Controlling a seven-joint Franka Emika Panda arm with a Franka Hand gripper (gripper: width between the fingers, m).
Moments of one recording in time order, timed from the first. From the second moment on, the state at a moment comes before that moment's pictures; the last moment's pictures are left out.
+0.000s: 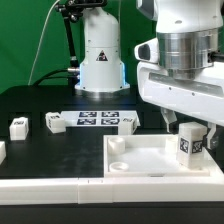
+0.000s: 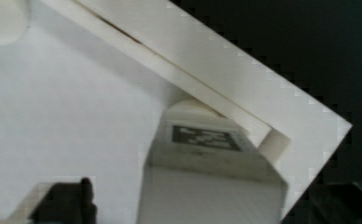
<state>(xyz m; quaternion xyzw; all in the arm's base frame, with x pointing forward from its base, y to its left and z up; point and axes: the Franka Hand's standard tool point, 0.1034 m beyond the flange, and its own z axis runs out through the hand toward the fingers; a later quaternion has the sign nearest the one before) 0.628 0.121 0.075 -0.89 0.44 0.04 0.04</state>
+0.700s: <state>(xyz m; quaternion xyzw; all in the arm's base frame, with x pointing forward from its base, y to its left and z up) 0.626 0.129 0.074 -1.00 0.06 0.01 0.02</state>
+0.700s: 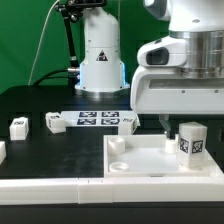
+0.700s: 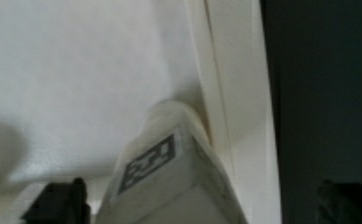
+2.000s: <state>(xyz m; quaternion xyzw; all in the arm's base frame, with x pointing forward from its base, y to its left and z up) 0.627 0.119 0.070 -1.00 -0.02 0.01 0.03</state>
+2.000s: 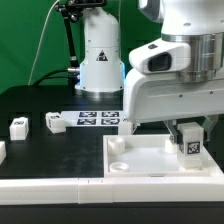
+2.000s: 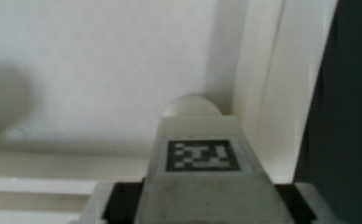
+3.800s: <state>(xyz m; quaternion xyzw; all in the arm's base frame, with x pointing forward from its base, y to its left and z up) 0.628 0.125 0.070 -0.97 0.25 0.02 0.03</state>
